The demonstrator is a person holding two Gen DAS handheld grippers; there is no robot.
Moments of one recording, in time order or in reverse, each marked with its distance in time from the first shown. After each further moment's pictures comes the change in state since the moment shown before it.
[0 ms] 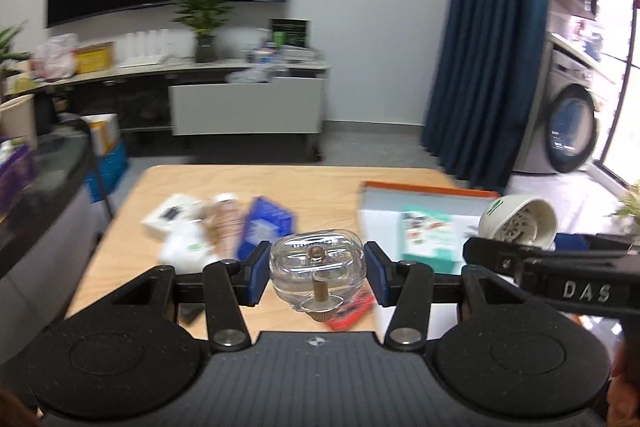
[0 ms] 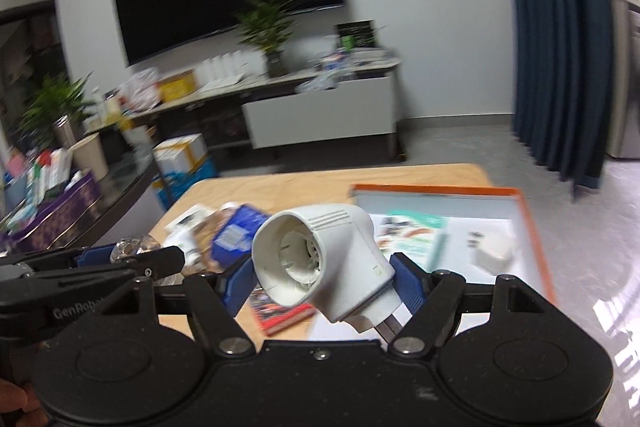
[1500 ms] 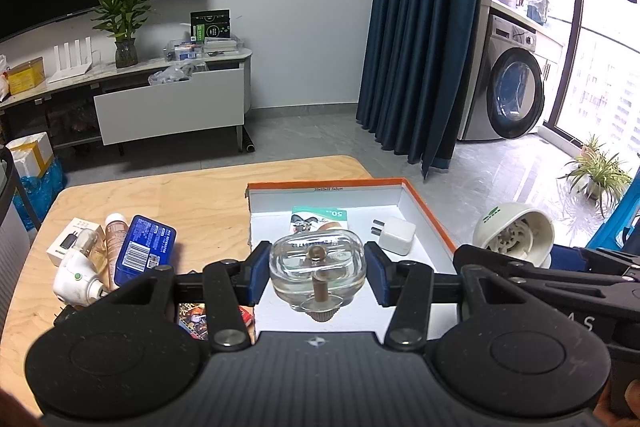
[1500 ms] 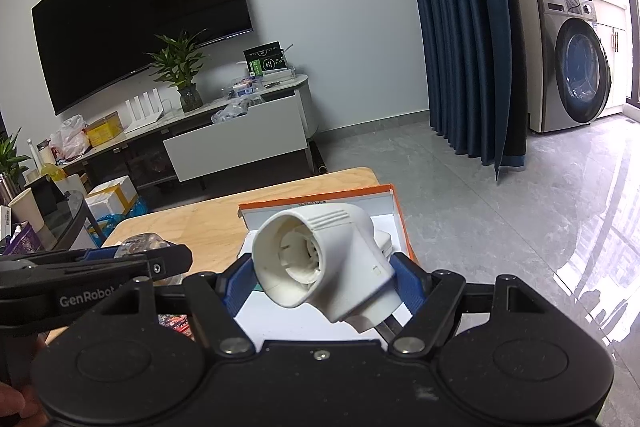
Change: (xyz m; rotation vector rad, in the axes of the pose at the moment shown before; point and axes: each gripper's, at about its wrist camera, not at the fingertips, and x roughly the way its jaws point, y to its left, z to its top) left arm 0.031 -0.079 0.007 0.095 0.054 -0.125; right arm -0.041 -0.072 -0.013 0.137 -0.055 -0.173
